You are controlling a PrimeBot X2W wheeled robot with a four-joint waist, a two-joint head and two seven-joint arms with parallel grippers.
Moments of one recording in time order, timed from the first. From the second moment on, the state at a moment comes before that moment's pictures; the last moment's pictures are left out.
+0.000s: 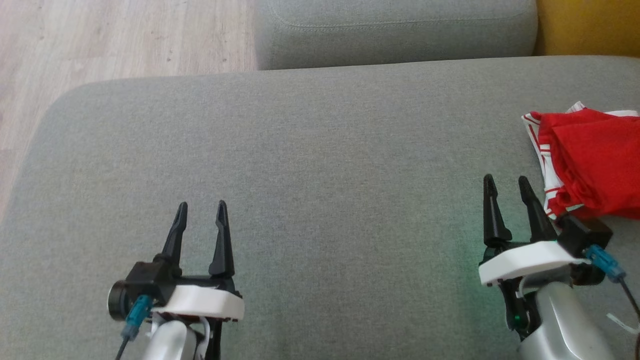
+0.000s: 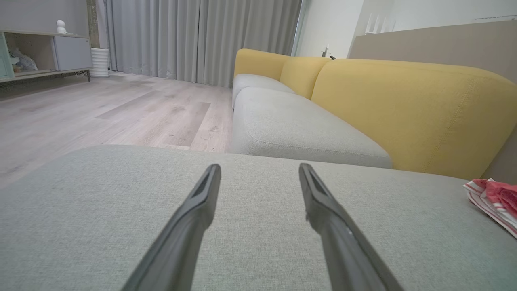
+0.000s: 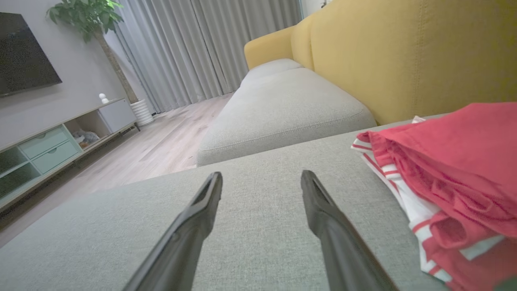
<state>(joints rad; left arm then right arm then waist) -0.13 0.04 -0.21 0.32 -0.28 0.00 -0.25 -0.21 -0.05 0.04 0.47 0.28 0.13 -0.24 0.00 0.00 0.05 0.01</state>
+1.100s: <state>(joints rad) -0.11 0.04 -0.19 0.32 -0.40 0.03 -0.25 -0.21 -0.05 0.06 0.45 0.29 0.13 -0.25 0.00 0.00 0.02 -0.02</state>
